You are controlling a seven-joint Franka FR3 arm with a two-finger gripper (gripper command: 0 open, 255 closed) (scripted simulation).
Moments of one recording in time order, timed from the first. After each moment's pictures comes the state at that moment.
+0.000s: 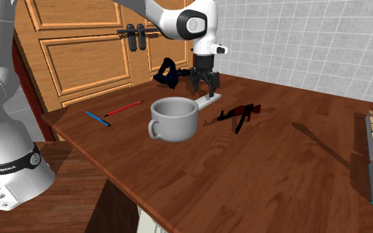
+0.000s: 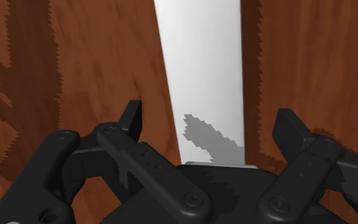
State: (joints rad) arm 0.26 0.43 0.20 -1.65 -0.12 2.08 -0.16
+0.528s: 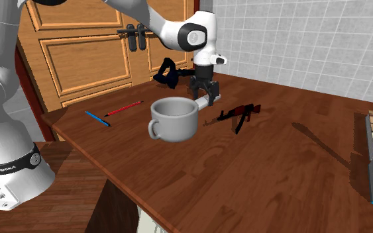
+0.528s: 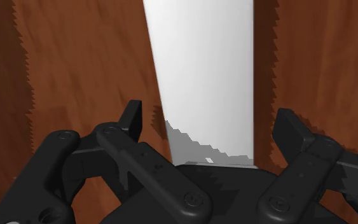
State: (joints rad) arm 0.26 0.48 0.20 -1.68 -0.13 2.15 -0.15
